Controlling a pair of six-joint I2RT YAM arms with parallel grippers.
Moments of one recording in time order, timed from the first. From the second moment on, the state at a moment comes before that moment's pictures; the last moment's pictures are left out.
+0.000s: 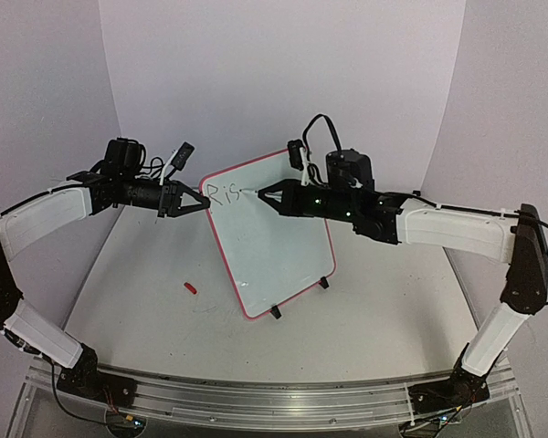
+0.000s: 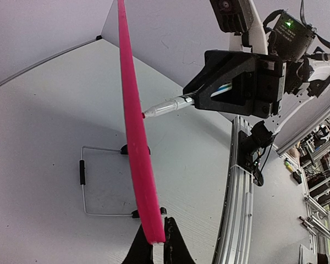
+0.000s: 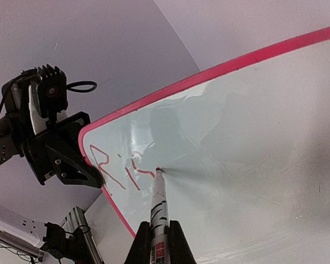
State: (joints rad) left arm -0.37 1.43 1.20 -0.33 0.96 0.03; right arm 0.84 1.70 1.35 0.14 -0.20 0.54
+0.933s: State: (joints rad) left arm -0.37 1.43 1.20 -0.33 0.95 0.03; right arm 0.84 1.70 1.35 0.15 -0.13 0.52
